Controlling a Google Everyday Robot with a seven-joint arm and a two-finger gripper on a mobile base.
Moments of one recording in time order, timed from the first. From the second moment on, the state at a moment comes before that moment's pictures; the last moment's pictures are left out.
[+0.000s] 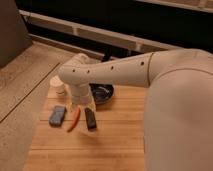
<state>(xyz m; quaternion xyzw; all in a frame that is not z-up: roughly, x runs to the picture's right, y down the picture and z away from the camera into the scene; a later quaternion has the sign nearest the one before) -0.108 0.103 0.703 -0.26 0.23 0.64 0.68</state>
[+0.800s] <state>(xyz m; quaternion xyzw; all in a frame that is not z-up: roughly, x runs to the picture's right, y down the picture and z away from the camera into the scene) -0.124 0.083 0.738 -0.26 0.25 0.67 0.65</state>
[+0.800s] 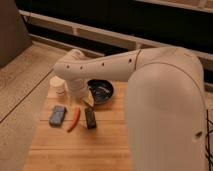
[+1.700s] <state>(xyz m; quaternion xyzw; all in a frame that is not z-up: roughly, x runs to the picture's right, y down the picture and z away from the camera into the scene) -0.080 0.105 0.775 -0.28 0.36 0.68 0.57</state>
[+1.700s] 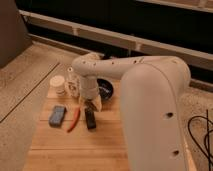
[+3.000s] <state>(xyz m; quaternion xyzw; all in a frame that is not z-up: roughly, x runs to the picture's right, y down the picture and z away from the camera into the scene) -0.095 0.135 0.774 -0.25 0.39 0.68 0.58</state>
